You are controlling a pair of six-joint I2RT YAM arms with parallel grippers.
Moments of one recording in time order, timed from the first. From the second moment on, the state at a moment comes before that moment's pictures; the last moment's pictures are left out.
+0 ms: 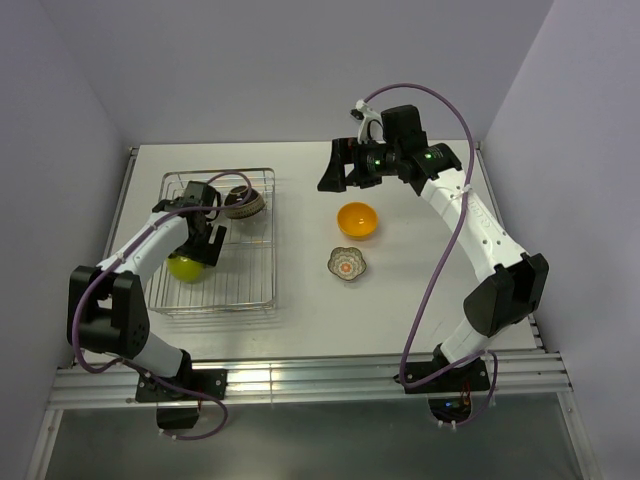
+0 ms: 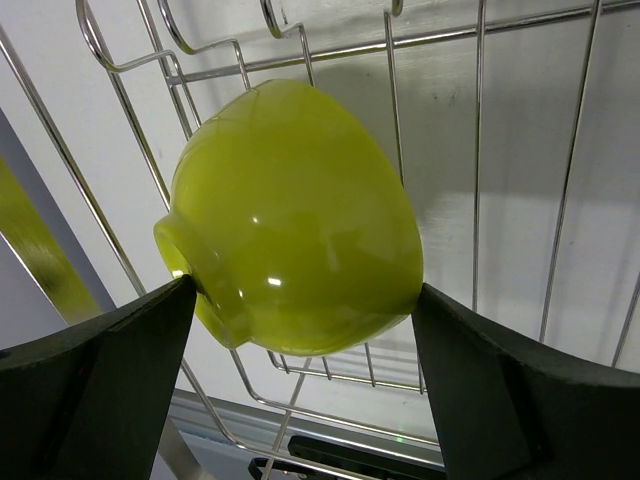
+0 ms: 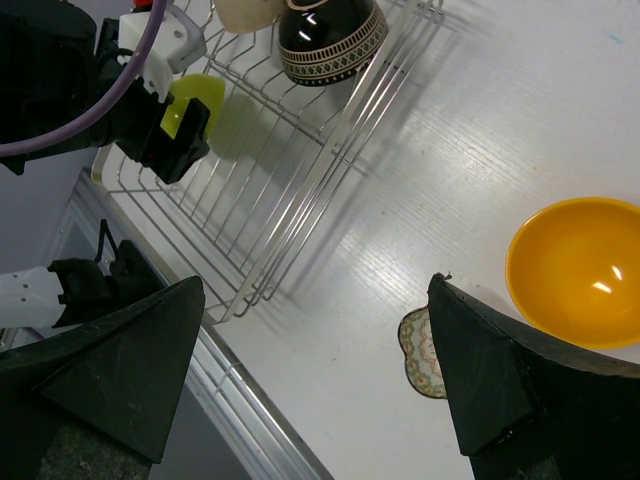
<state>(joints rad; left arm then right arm) -0.20 1.52 1.08 -0.84 -0.34 0.05 0.39 1.61 1.69 -0.72 -0.54 0.25</state>
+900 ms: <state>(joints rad) -0.23 1.52 1.12 -0.87 -0.26 0.00 0.39 1.62 1.69 -0.73 -0.54 0.24</state>
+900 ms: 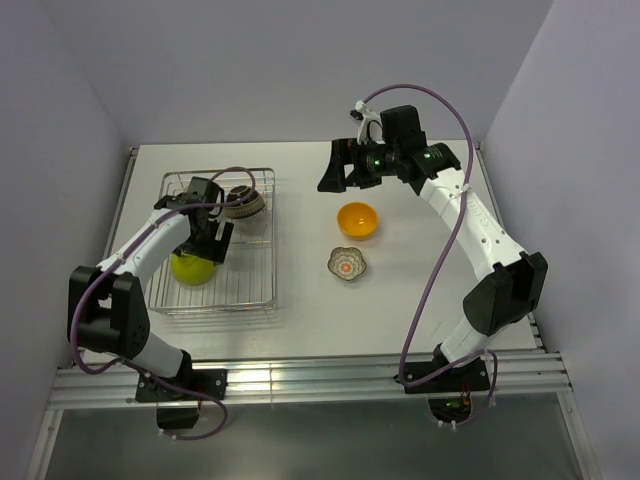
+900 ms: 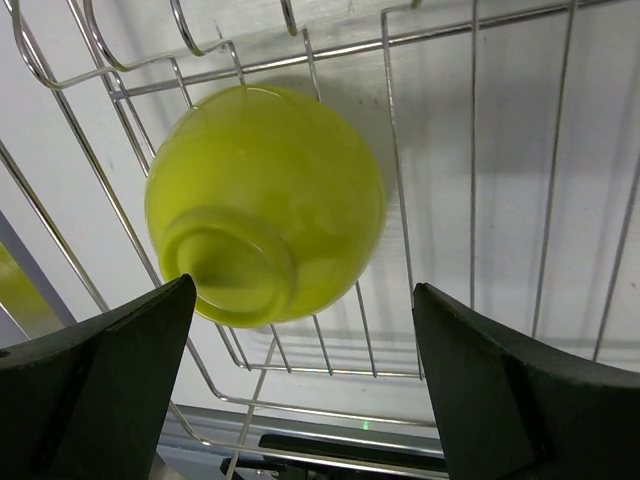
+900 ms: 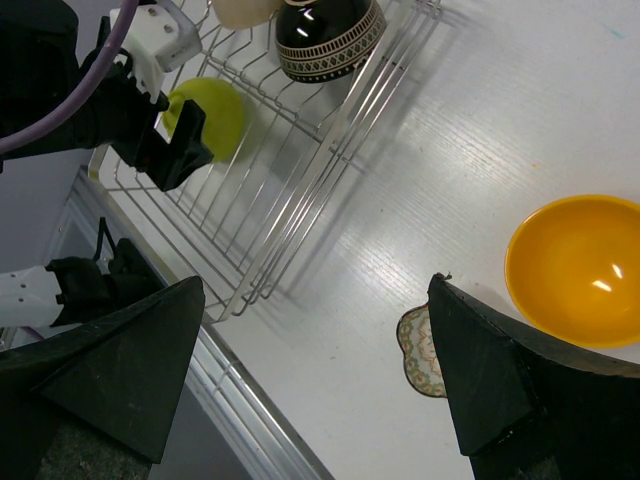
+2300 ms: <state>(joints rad) -0.24 1.27 1.33 -0.87 0.43 0.00 0.18 2.05 1.60 -0.77 -0.15 0.13</state>
